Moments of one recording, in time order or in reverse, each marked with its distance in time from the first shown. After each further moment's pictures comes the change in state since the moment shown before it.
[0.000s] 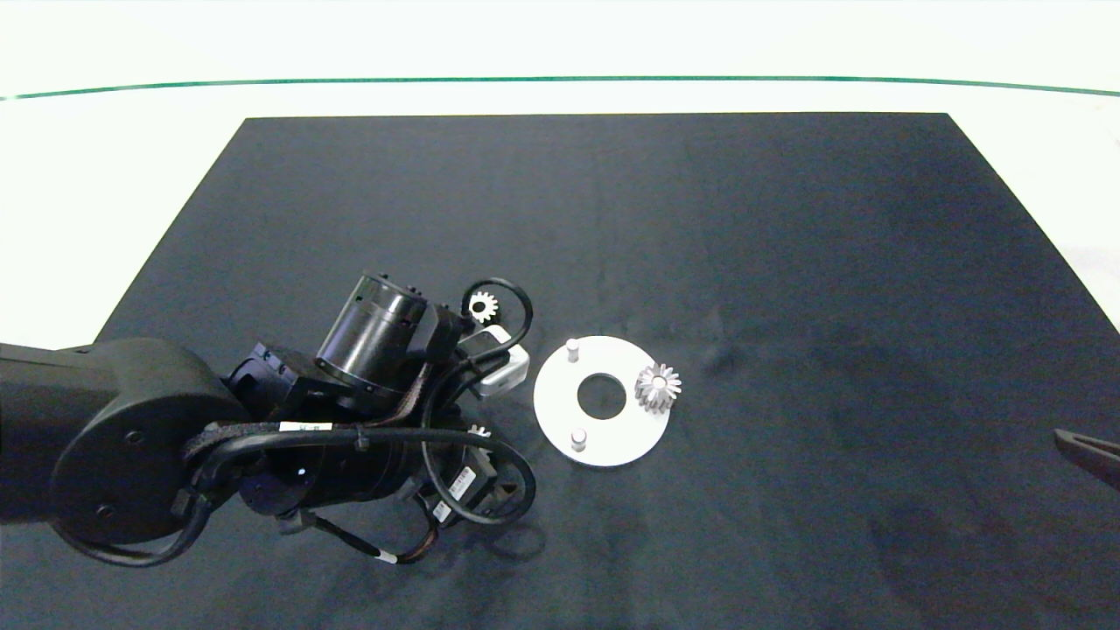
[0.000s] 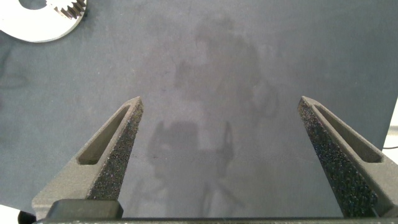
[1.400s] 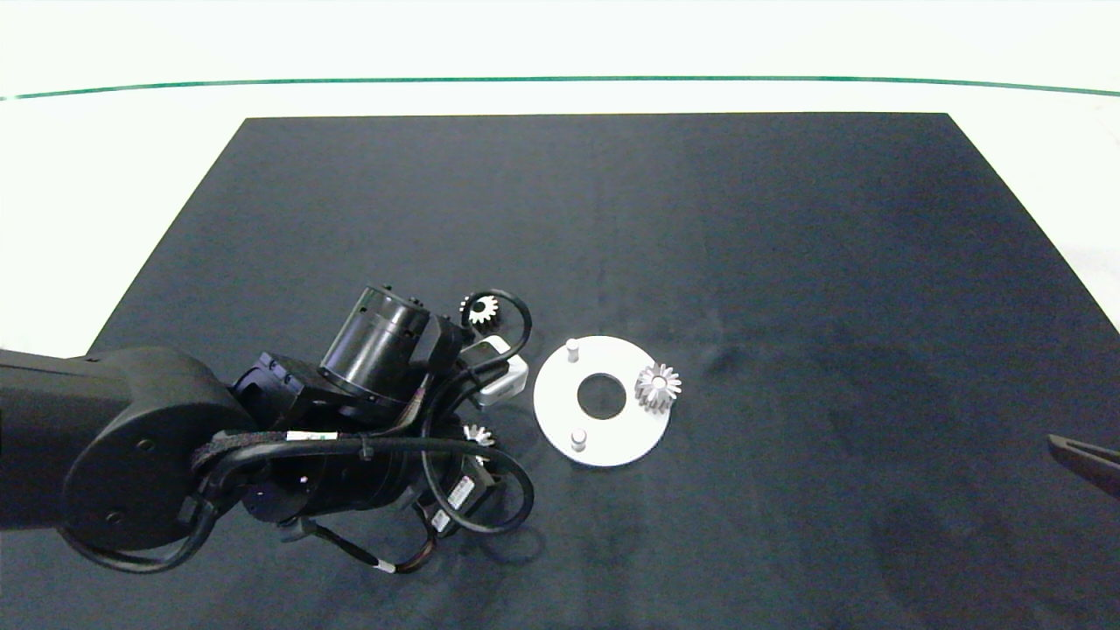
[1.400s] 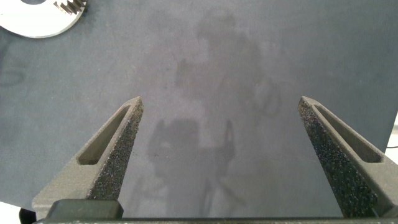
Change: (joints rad) left arm 0.003 0.007 0.020 -0.003 -0.011 -0.007; right arm 0.000 0.005 0.008 0.000 0.006 0.000
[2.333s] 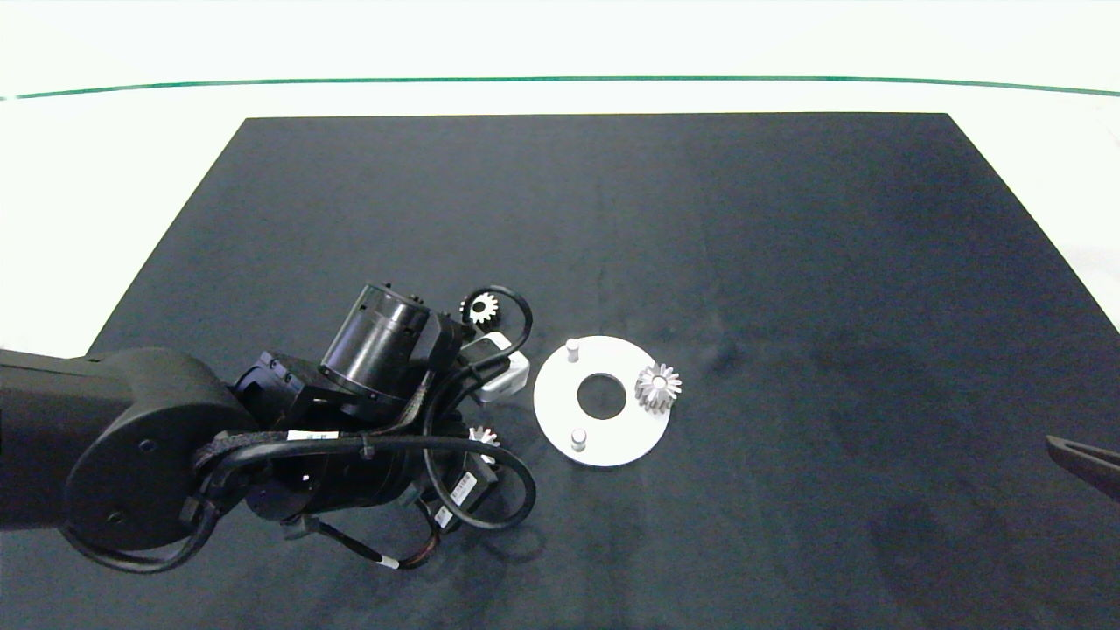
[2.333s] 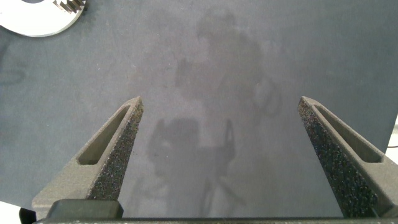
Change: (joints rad) left arm -0.001 0.000 0.000 -0.022 0.000 0.000; right arm 0.000 0.001 0.001 0.000 0.000 0.000
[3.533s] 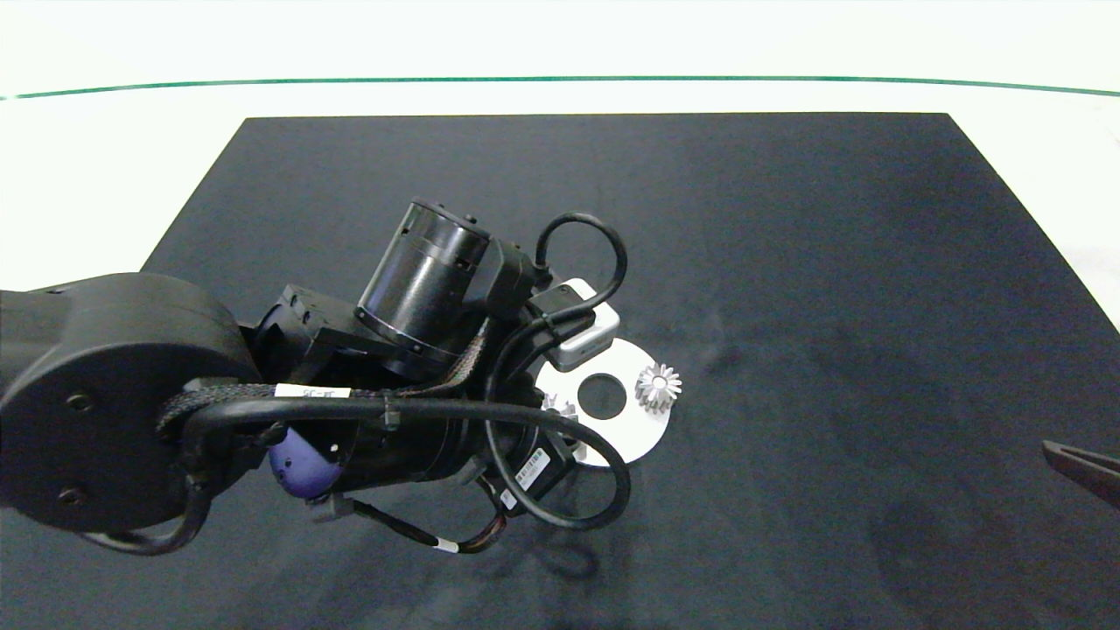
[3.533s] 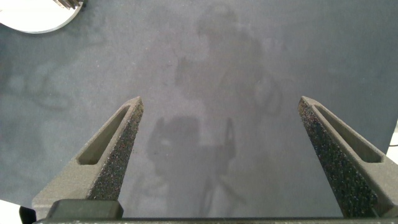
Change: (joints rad) left arm -0.169 -0.001 -0.232 0.127 0.010 0.007; right arm -0.001 0.002 0.008 0.000 0.000 0.000
